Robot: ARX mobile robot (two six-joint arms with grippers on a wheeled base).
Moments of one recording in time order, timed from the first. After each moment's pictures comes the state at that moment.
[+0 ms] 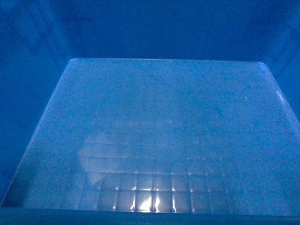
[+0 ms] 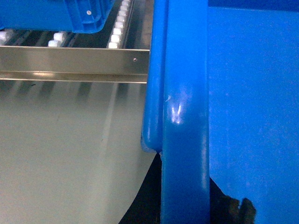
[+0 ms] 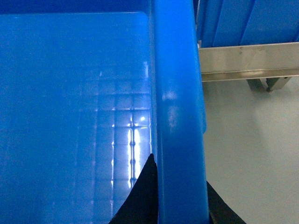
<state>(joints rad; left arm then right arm) -0.44 0.89 0.60 -0.23 -0.43 -0.26 0.30 0.82 0.49 -0.13 0.28 0.19</state>
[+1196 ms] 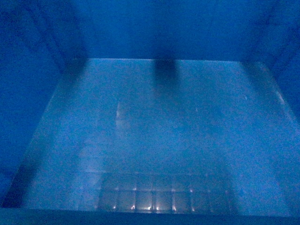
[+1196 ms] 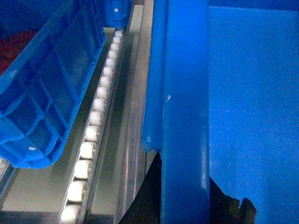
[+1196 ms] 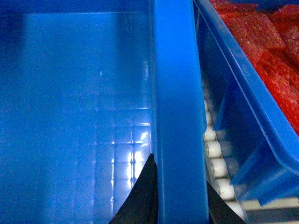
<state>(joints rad) -0.44 0.89 0.60 -0.23 -0.43 -0.26 0.30 0.82 0.49 -0.13 0.28 0.19</state>
